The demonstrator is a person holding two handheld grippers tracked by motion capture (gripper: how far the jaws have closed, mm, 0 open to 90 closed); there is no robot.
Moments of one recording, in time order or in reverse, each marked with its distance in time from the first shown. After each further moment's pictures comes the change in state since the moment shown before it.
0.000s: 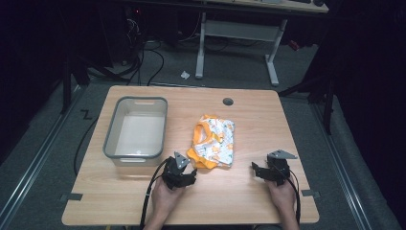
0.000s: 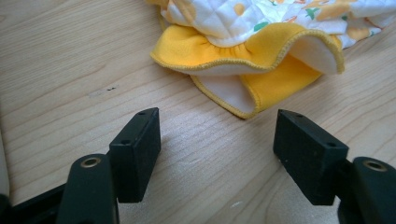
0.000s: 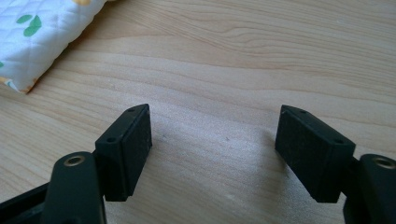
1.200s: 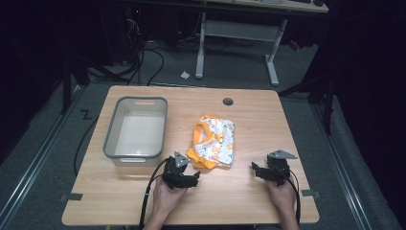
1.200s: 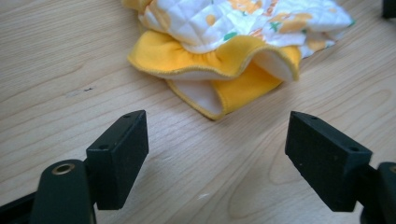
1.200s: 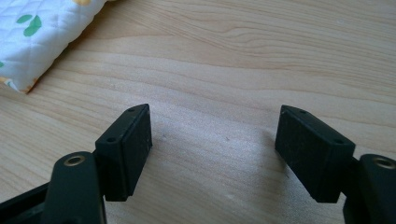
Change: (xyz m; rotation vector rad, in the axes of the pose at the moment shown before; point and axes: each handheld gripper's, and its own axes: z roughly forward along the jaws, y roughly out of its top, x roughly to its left) left arm -0.002 0.009 -0.012 0.010 -0.096 -0.048; right arm 0.000 0.000 0.000 0.000 -0.001 -0.001
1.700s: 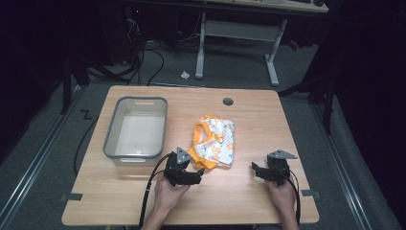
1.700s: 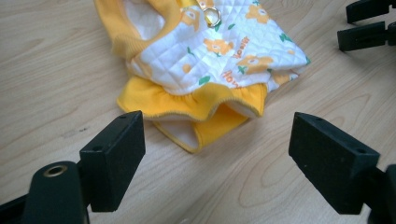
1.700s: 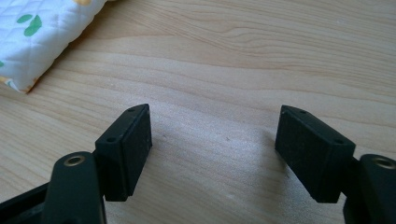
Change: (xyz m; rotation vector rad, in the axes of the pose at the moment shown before) left arm -0.007 0.023 -0.013 -0.045 -0.031 0.033; right arm 0.000 0.000 0.000 0.000 0.001 -0.001
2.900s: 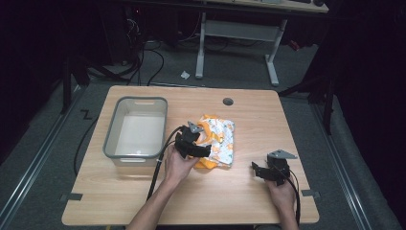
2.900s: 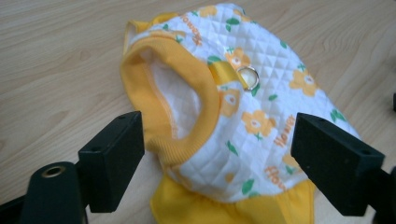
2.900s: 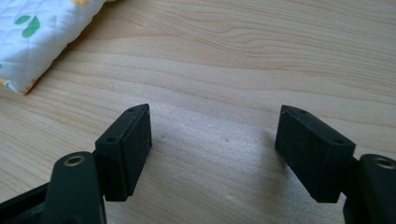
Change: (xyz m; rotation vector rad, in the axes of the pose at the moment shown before) left arm 0.024 0.073 0.046 0.060 0.051 -0.011; right arm 0.000 0.000 0.000 -0.001 -0.003 0.001
